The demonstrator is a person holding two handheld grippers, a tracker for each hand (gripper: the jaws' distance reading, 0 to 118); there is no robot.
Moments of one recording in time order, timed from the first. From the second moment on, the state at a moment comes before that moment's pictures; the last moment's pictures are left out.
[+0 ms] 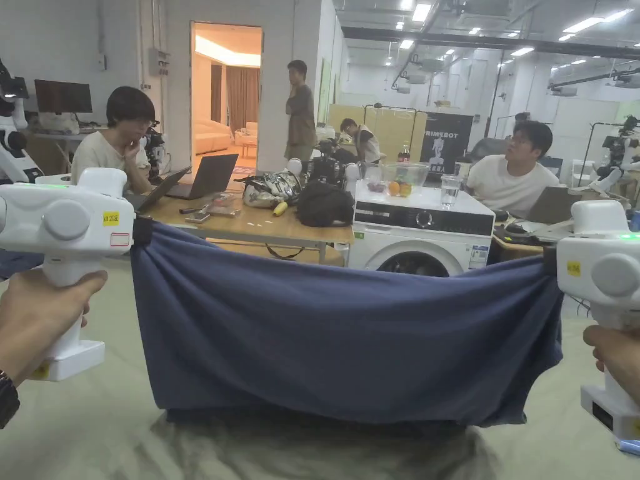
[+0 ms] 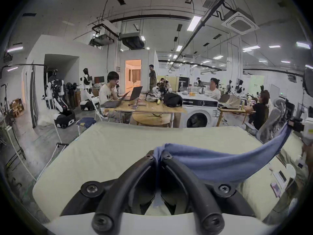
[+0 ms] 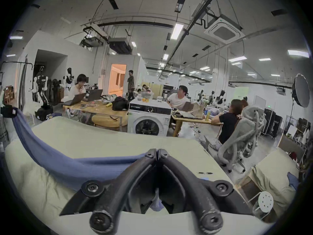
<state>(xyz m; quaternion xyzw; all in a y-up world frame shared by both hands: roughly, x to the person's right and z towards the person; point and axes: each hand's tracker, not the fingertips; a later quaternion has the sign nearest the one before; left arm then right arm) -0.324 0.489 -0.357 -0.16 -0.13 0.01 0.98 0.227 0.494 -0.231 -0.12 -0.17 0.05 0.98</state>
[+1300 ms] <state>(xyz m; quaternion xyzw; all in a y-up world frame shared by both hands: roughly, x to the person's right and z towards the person) -0.357 0.202 -0.241 -0.43 -0.13 0.03 0.89 0.204 0.211 -0.114 -0.39 -0.13 0.00 0.91</state>
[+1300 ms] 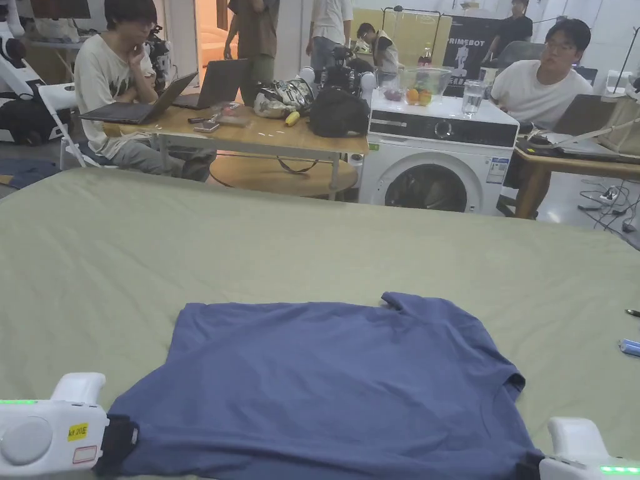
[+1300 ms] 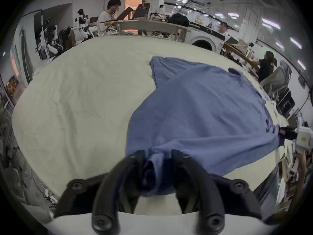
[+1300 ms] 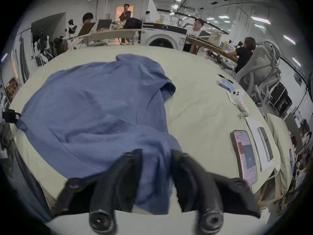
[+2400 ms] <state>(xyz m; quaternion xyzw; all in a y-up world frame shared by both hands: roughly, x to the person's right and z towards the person) -0.369 0.255 -0.222 -0.36 -0.11 0.06 0.92 0.123 0.242 -0.130 -0.22 -0.10 -0.01 0.97</state>
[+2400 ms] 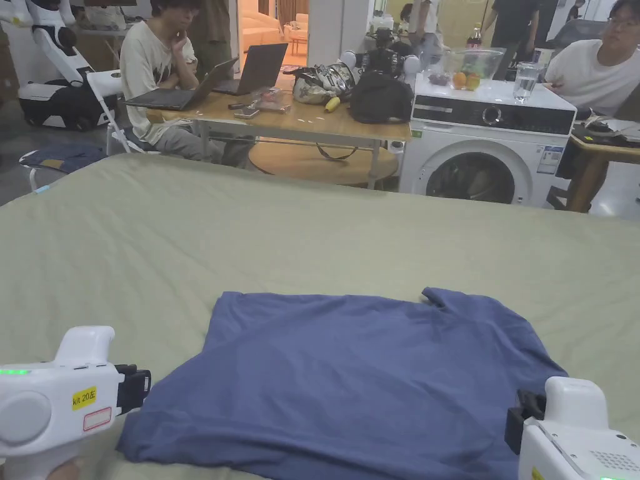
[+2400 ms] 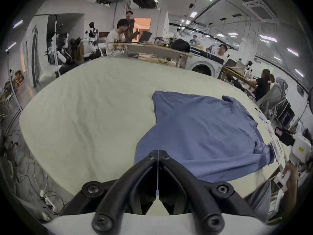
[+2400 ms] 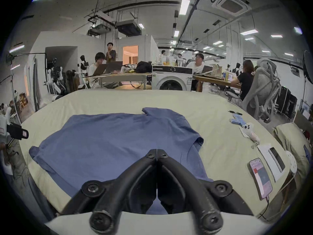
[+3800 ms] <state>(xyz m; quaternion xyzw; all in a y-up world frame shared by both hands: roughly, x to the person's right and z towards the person) -0.295 0.281 -0.537 -0.43 -0.09 -0.04 0.90 0.245 0.267 -0.335 -0.35 -0.12 -0.03 0.93</state>
